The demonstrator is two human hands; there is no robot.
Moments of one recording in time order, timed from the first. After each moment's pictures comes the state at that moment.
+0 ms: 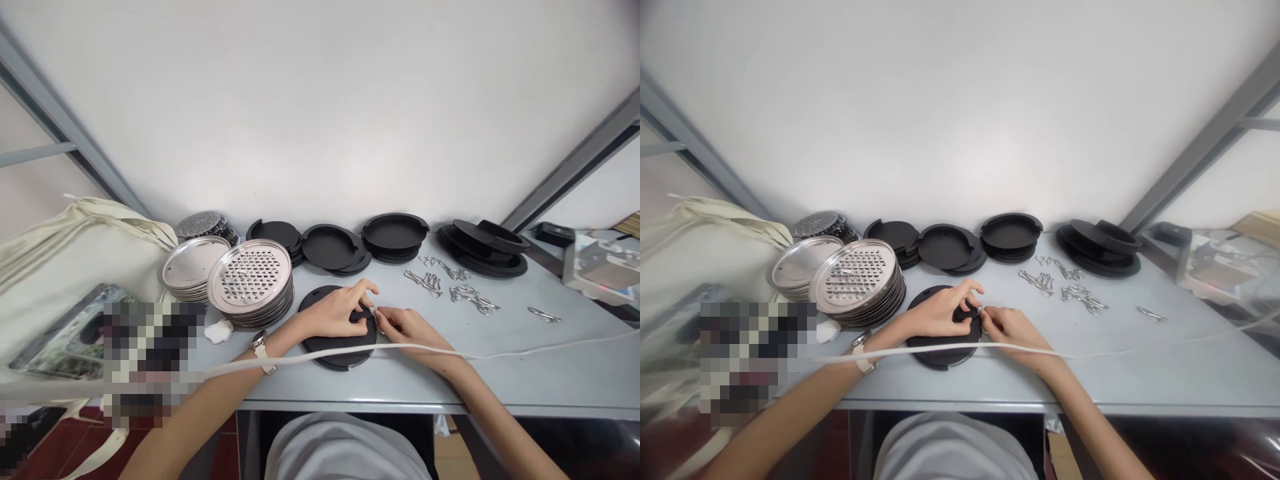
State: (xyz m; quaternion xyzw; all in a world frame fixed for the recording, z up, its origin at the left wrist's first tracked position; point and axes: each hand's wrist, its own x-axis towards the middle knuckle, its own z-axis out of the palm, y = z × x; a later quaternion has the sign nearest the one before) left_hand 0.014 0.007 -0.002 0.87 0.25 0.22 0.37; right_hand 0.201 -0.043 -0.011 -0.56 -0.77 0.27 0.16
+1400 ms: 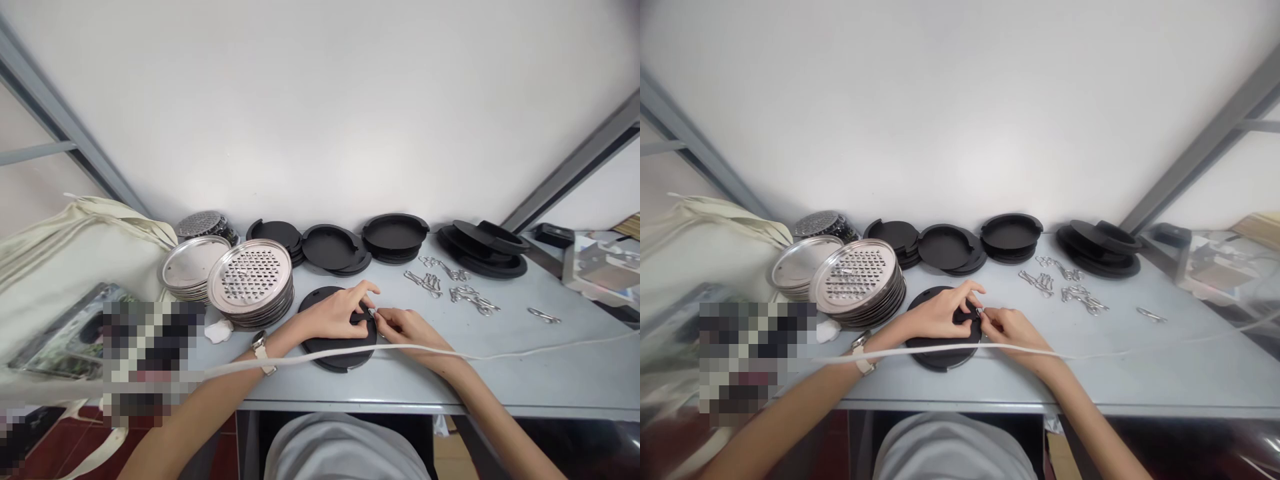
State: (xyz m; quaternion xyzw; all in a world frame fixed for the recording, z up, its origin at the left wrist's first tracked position) left_hand 0.012 0.004 0.001 0.87 0.26 0.20 0.37; right_hand 0.202 -0.043 -0.016 -0.57 -0.75 0.30 0.16
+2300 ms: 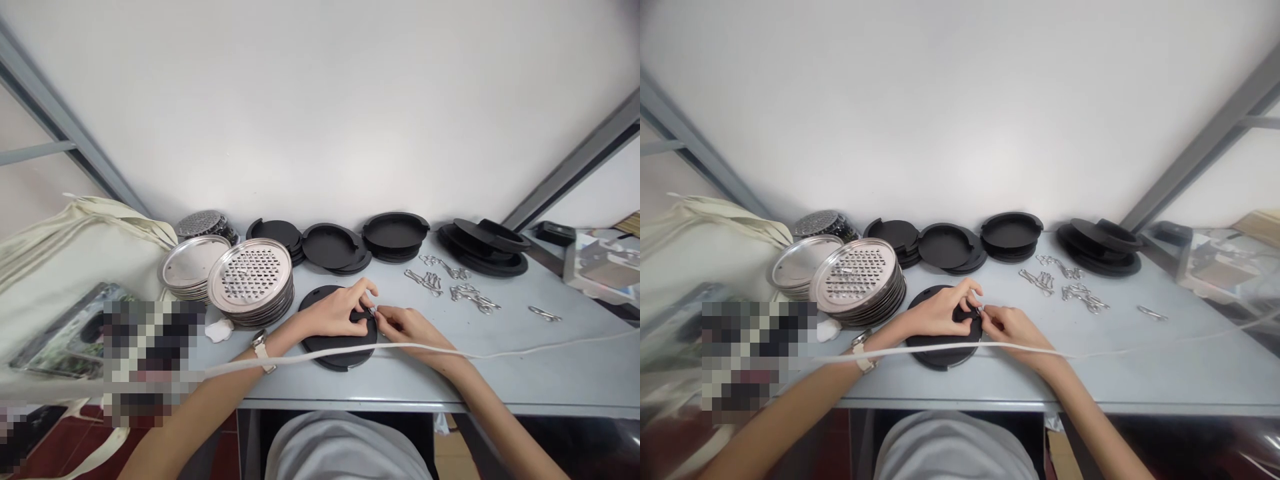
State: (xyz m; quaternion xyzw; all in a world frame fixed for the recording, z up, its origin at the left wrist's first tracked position) left_hand 0.013 0.009 -0.005 0.86 0.24 0.23 0.40; right_hand 0.206 -0.041 -0.019 -0.55 -0.76 0.29 0.16
